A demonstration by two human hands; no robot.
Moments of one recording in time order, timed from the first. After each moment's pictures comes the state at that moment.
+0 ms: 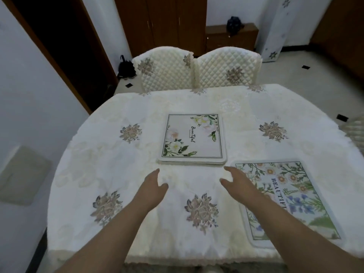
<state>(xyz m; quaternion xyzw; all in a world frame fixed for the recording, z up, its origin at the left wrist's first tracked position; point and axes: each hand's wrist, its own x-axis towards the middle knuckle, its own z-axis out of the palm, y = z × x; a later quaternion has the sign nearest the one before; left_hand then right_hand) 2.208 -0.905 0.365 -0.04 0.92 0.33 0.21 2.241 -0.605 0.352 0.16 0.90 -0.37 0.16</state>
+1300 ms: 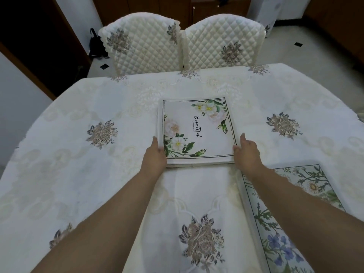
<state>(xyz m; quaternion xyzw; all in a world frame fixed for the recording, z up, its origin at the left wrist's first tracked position) 2.031 -0.831 0.295 -0.08 0.90 0.40 0.16 2.083 -0.551 0.280 0.31 0.89 -0.33 0.07</state>
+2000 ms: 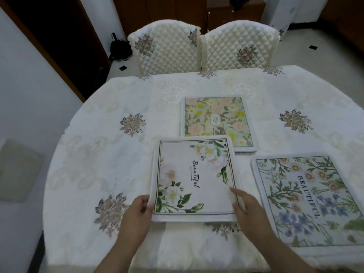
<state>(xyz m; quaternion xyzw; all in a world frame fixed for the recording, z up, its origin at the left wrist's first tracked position) 2.239 -0.991 0.307 -0.14 0.90 0.38 0.14 2.294 -0.668 0.294 0.18 0.89 -0.42 0.04</state>
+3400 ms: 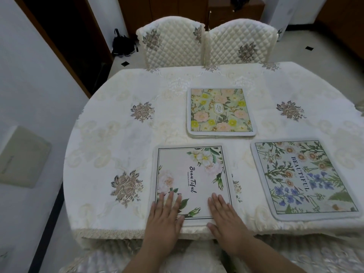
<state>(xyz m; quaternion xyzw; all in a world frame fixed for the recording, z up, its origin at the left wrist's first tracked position) 2.346 -0.995 0.243 0.18 0.97 0.08 0.14 2.384 -0.740 0.256 -0.09 0.96 -0.15 0.23</state>
